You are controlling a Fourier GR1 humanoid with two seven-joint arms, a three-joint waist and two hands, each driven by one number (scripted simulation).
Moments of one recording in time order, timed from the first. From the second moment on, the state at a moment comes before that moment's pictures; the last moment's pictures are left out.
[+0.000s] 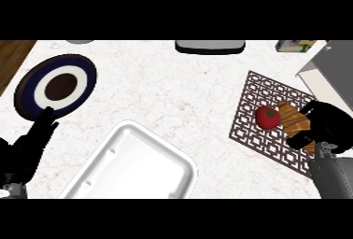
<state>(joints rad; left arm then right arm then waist) 0.03 0.32 0.15 -1.46 0.10 -0.06 0.11 -0.23 -0.30 -0.03 -1.45 1.12 0.15 0.71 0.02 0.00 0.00</state>
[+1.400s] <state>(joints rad) 0.02 0.31 0.17 -1.41 0.08 -0.07 0.08 -0.95 -0.14 -0.23 -1.71 1.48 0.22 1.11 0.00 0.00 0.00</state>
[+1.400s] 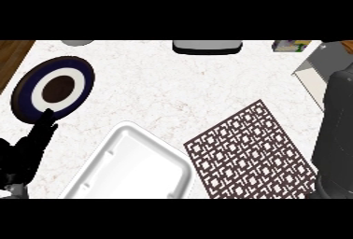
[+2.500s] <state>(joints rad) 0.02 0.29 0.17 -1.46 0.07 -0.07 0.13 -1.09 -0.41 -0.47 -1.47 1.64 0.45 0.95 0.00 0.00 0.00</state>
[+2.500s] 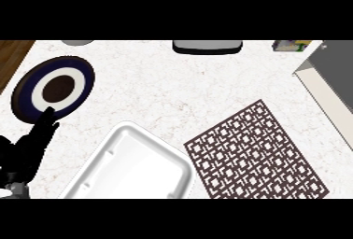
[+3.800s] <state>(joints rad) 0.01 0.28 0.20 -1.44 0.06 -0.10 0.12 -0.86 -0.61 -0.65 -1.21 1.44 0.13 0.91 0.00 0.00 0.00</state>
